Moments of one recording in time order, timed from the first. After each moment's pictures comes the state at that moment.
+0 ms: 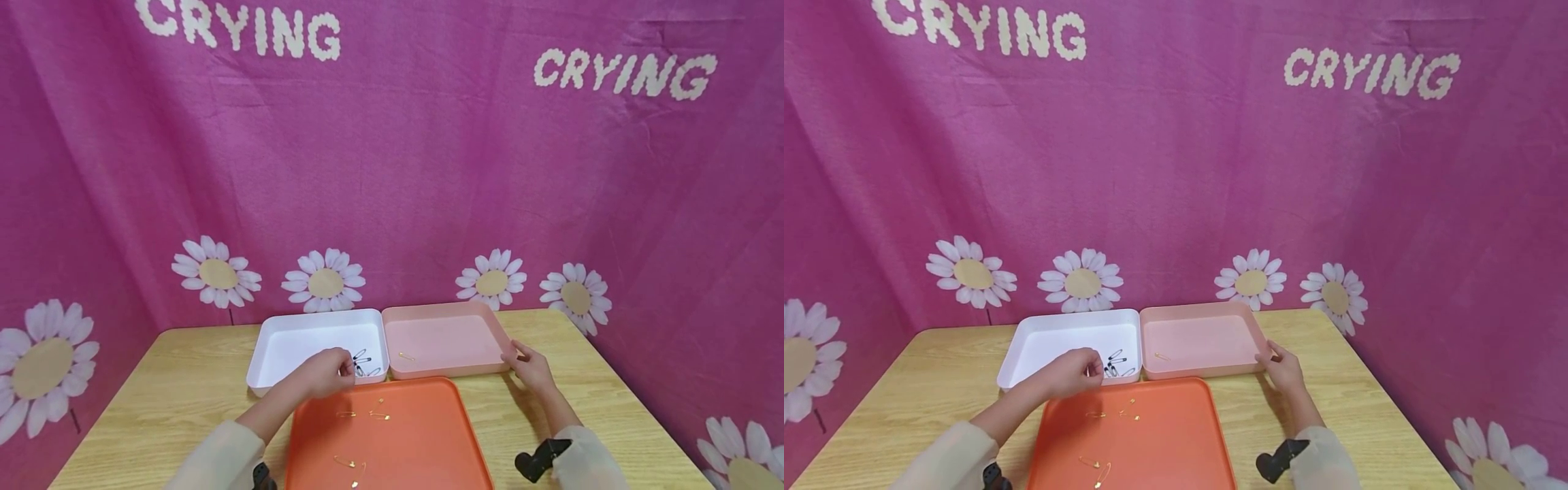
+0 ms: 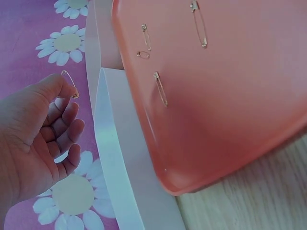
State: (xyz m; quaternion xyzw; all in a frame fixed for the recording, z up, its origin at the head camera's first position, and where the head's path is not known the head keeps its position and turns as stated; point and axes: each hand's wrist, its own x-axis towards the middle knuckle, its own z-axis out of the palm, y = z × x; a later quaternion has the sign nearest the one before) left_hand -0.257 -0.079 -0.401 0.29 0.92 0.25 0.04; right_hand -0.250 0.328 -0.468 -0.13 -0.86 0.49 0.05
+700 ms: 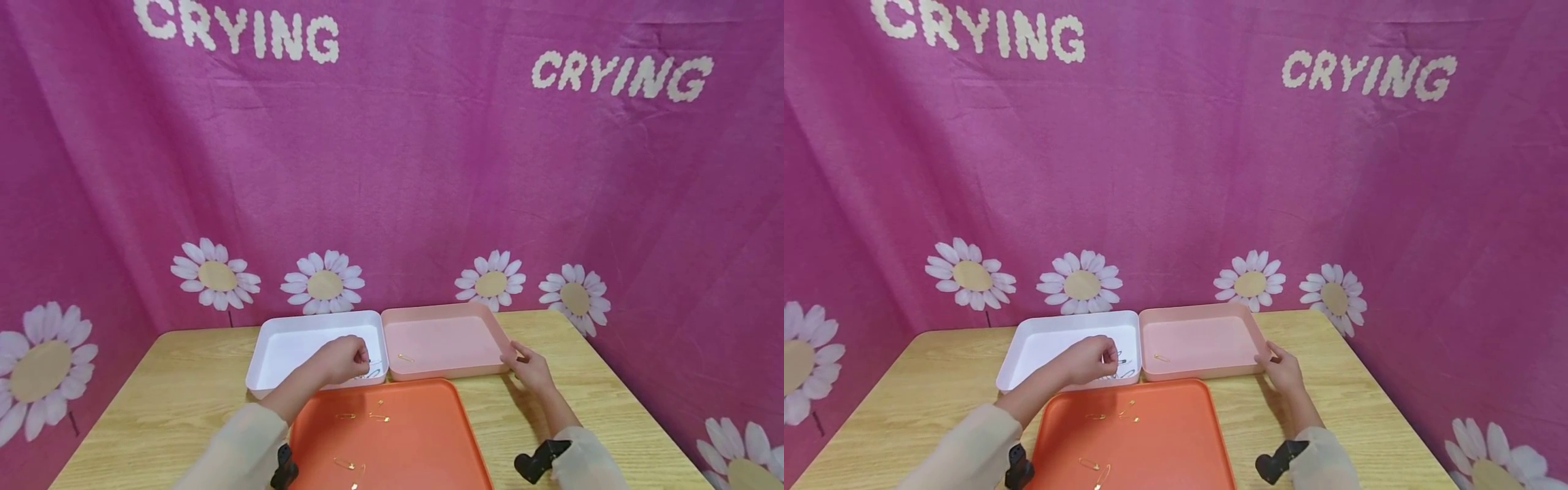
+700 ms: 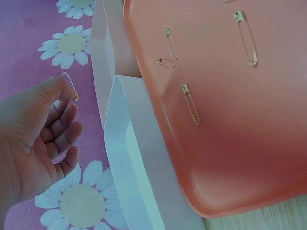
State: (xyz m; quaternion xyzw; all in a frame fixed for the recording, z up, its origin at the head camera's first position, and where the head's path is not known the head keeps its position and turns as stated) left_hand -0.271 -0.053 -0.384 0.30 0.93 0.22 0.03; right_hand -0.253 0.332 -0.471 -0.13 -0.85 0.50 0.06
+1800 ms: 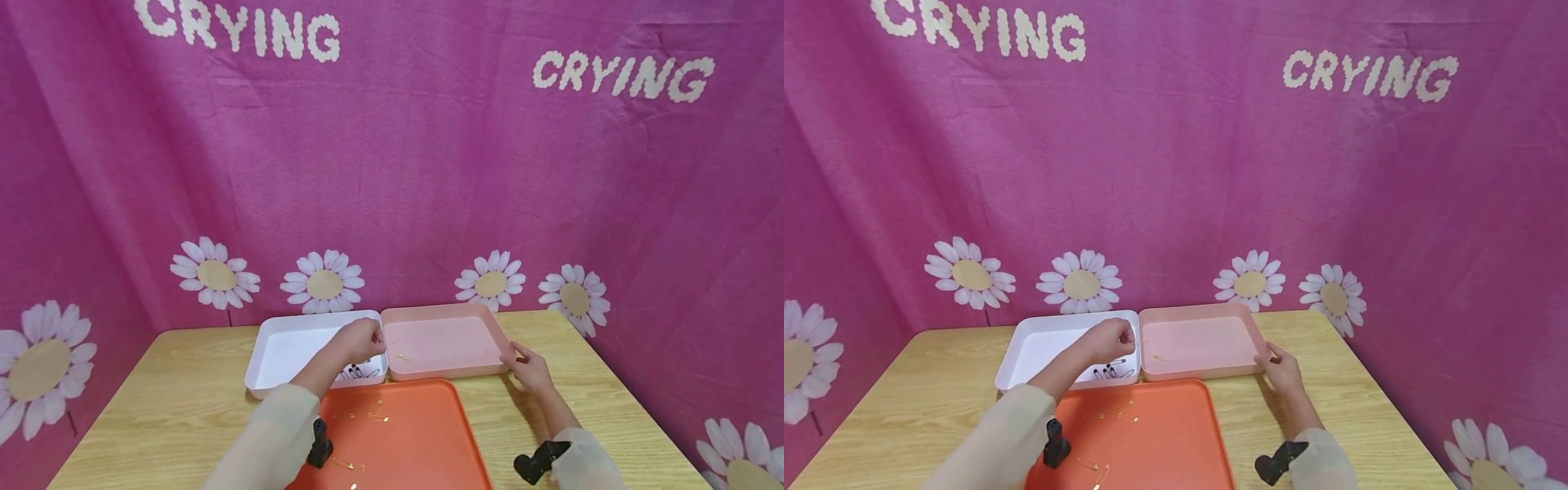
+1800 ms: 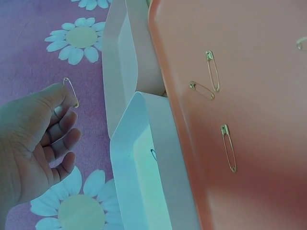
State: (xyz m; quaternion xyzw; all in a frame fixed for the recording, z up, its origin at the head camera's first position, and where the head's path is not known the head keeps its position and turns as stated) left_hand -0.296 -0.022 -0.377 0.28 0.94 0.21 0.01; right_hand -0.252 0.330 -0.472 -0.13 -0.86 0.49 0.06
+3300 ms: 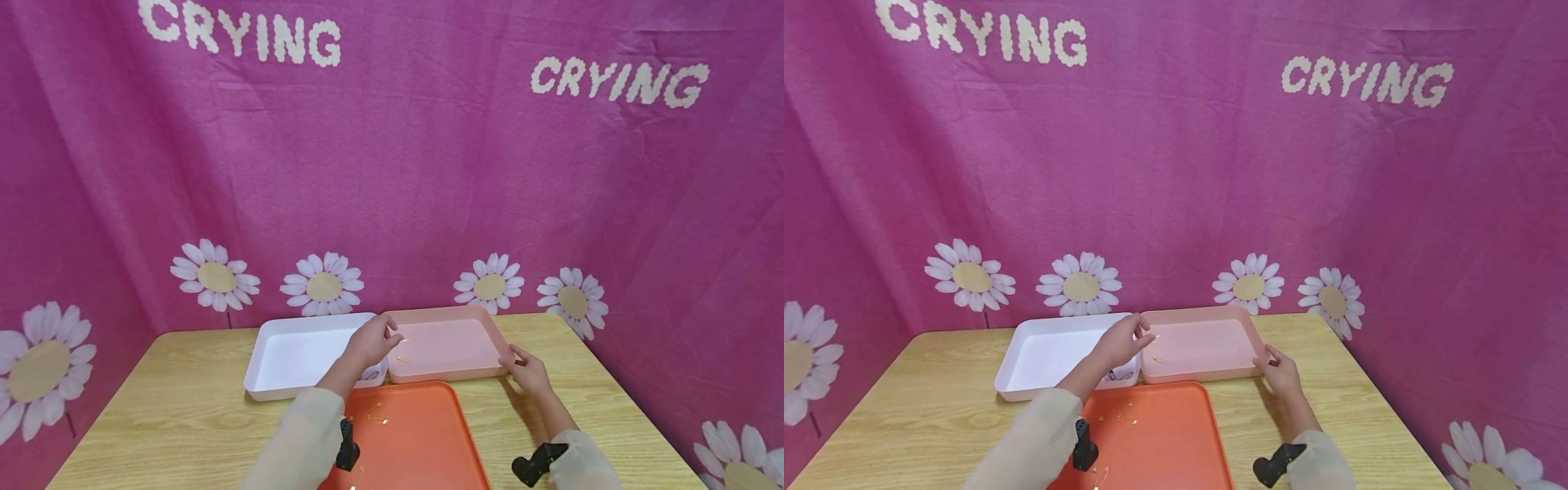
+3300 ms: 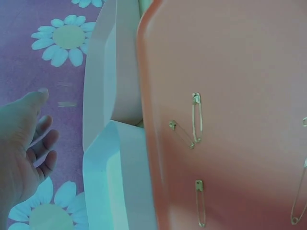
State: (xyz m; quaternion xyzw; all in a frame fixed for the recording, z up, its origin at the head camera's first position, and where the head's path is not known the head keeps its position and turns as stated) left_hand -0.302 0.006 -0.396 0.23 0.93 0.29 -0.02; right_hand -0.251 0.329 -0.471 -0.13 -0.86 0.49 0.09
